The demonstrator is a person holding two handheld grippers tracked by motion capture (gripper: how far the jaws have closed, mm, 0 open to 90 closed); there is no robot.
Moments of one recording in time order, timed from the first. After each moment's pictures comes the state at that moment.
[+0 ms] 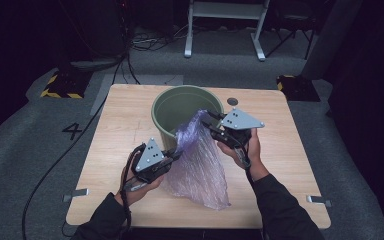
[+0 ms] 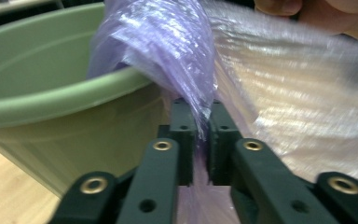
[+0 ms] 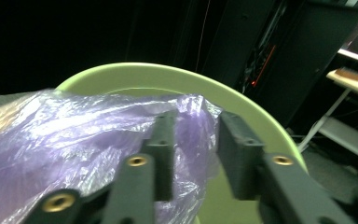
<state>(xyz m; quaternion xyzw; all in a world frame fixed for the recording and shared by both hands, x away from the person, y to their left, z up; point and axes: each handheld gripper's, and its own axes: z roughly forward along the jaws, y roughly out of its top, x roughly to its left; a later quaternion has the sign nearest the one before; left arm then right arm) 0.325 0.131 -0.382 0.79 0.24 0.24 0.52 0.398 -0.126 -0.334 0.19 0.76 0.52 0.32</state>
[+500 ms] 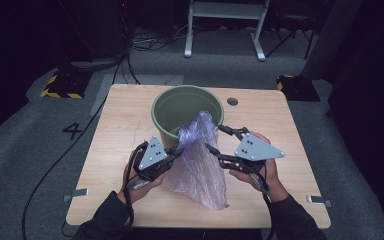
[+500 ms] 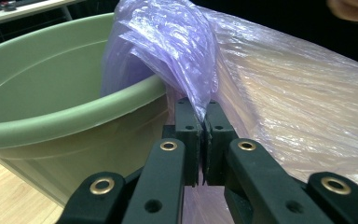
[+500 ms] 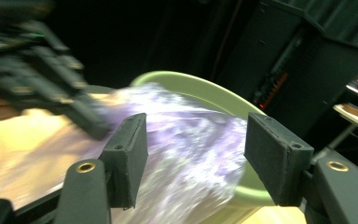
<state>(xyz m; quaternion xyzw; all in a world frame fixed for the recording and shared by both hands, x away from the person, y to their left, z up) 0.328 0.126 -0.377 0.78 0.24 0.24 0.52 0.331 -0.152 -0.328 0.11 0.77 0.54 0.33</state>
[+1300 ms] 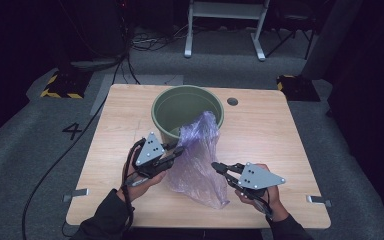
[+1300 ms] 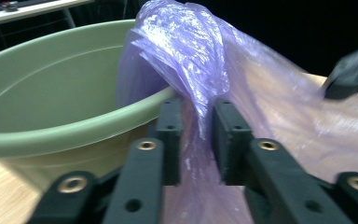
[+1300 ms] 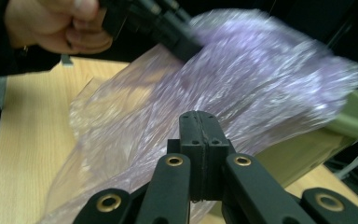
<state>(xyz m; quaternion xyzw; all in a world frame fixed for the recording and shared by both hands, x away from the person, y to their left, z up) 0.332 0.133 -0.371 0.77 0.25 0.23 0.54 0.301 -0.167 -0.380 0.08 0.79 0.53 0.28</state>
